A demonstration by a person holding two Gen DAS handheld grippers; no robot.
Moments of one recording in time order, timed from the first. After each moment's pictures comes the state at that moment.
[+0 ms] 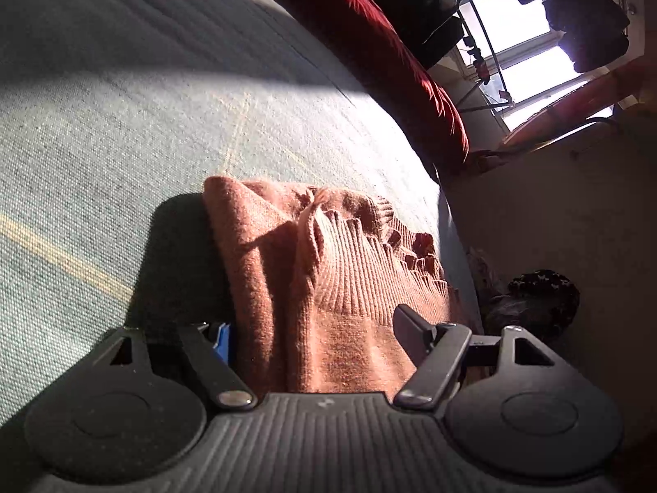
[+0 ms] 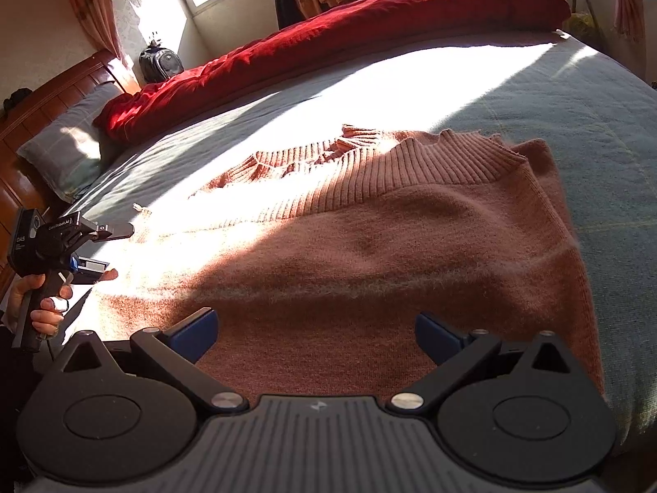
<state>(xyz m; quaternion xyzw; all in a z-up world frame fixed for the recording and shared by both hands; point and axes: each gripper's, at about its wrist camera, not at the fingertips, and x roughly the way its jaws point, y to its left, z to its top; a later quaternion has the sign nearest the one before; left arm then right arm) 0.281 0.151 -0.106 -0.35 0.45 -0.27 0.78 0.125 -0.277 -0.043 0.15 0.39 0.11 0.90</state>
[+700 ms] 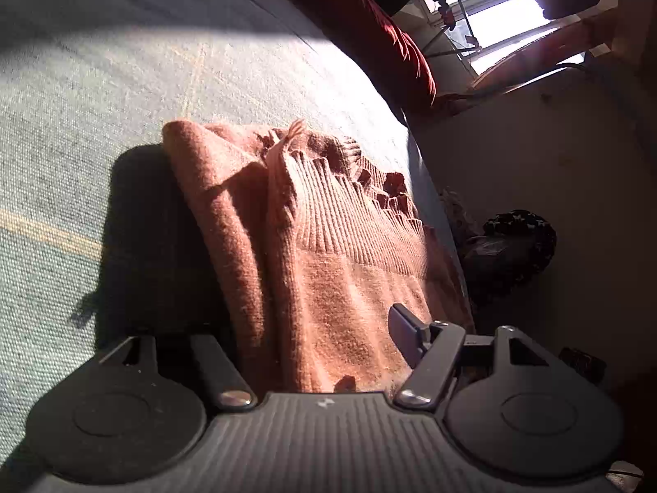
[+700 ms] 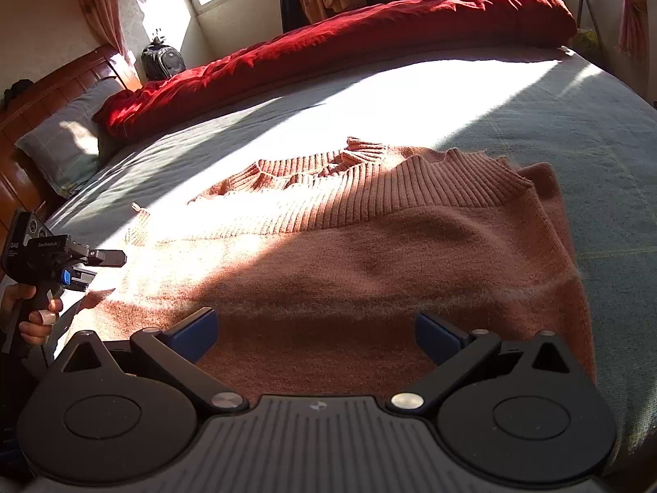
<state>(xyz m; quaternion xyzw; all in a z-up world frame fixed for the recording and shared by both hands) 0.292 0.142 -0.111 -0.33 0.47 -0.34 0.74 0.136 -0.270 -0.034 0.13 0.38 0.11 0.91</state>
